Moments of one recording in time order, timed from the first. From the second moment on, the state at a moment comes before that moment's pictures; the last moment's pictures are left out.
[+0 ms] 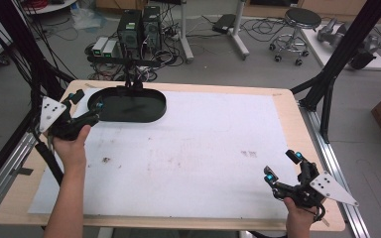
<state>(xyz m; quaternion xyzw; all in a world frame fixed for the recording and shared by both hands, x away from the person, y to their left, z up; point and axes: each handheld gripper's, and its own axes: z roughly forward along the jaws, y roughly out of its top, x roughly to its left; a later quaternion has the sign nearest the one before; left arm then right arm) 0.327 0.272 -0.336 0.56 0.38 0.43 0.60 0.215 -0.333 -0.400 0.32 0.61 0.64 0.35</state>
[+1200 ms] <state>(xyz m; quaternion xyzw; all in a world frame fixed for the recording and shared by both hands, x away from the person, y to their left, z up) 0.215 0.335 -0.376 0.55 0.41 0.46 0.57 0.218 -0.342 -0.415 0.36 0.60 0.61 0.37</state>
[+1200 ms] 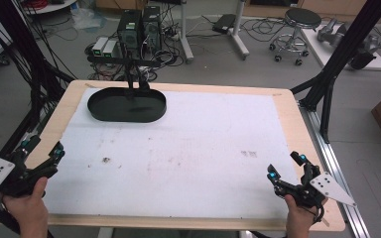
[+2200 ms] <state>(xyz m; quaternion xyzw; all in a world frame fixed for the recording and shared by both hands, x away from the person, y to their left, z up) 0.212 0.344 -0.410 0.53 0.43 0.44 0.58 0.219 -0.336 -0.416 0.35 0.61 0.61 0.36</state>
